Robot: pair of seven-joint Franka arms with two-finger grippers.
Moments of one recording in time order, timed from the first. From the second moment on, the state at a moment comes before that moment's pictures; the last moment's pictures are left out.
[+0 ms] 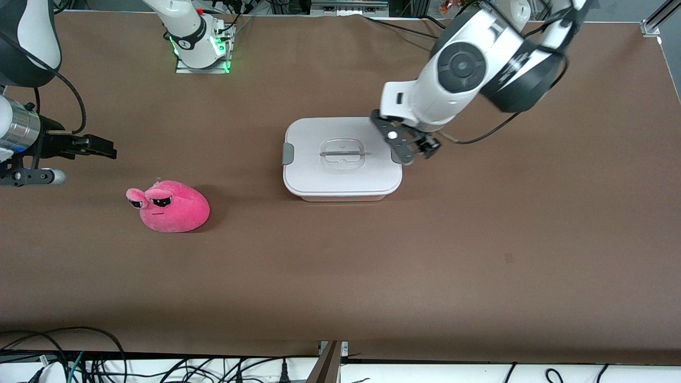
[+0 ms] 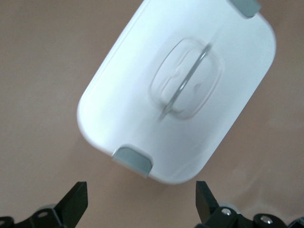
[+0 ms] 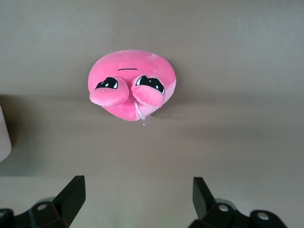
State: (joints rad) left arm -0.11 0.39 -0.60 -1.55 0.00 1.77 0.27; right arm -0.02 0.18 0.00 -1.59 0.00 1.60 -0.04
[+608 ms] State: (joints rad) left arm -0.33 0.56 -0.60 -1.53 0.19 1.98 0.33; right arm -0.02 0.29 0.00 -1.59 0.00 1.64 -0.04
